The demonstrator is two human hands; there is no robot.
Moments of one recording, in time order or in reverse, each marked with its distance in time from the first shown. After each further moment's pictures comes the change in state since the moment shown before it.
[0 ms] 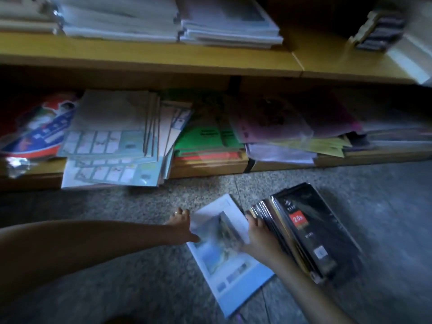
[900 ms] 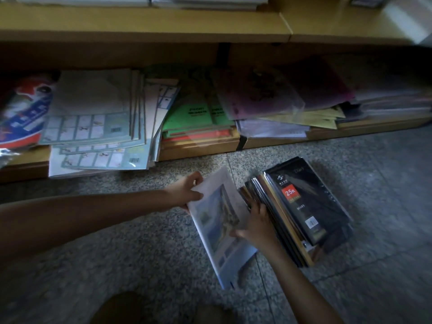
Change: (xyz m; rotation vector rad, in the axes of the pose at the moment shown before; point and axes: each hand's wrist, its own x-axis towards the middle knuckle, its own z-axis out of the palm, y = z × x) left_hand -0.013 0.027 -0.047 -0.711 -0.121 0.272; right_hand -0.016 0.015 0.031 0.290 0.077 0.227
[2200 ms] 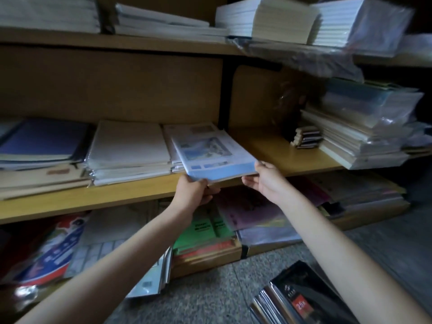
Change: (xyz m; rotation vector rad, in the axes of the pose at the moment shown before) left_hand -0.059 0.261 -0.089 -0.574 0.542 0.339; right_hand 0.024 -0.226 -0.315 1.381 0.122 -0.322
